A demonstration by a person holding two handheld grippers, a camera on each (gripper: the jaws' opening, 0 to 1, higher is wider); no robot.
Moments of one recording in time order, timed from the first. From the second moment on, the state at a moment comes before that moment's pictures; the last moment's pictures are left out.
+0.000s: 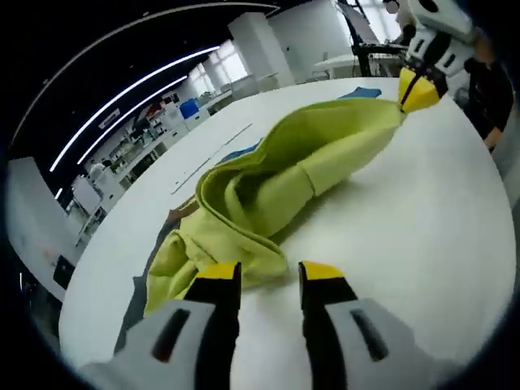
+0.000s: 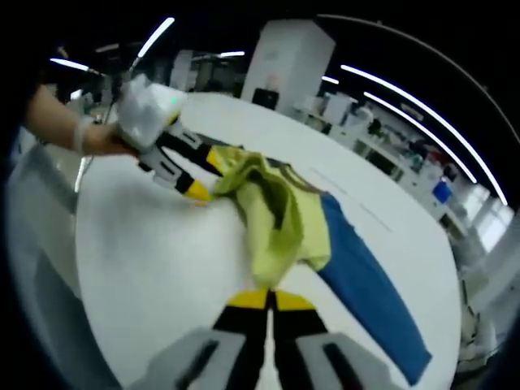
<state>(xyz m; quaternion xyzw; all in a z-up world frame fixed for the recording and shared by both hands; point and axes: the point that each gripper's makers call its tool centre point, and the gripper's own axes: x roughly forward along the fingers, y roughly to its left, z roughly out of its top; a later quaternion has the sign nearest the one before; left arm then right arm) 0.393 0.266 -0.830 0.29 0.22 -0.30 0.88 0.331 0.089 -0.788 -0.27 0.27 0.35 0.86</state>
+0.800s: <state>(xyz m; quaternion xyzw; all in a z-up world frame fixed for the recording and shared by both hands) 0.373 0.323 -0.808 0.30 0.24 -0.26 0.88 0.333 0.091 -0.780 -0.27 0.26 0.35 0.86</state>
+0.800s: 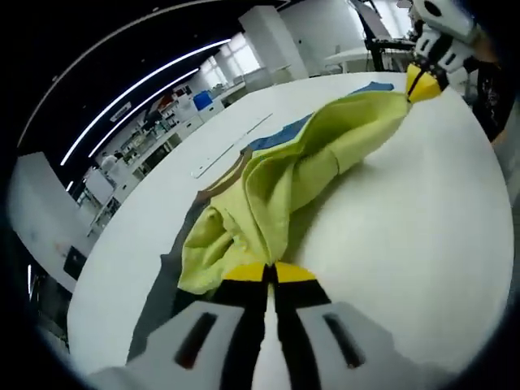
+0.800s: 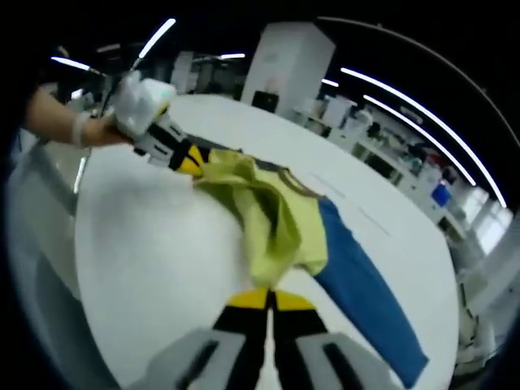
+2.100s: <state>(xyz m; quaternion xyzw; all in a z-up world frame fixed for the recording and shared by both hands) 0.196 0.397 -0.821 0.30 0.39 -0.28 0.82 0.255 0.101 -0.796 -0.34 0.28 0.45 0.78</state>
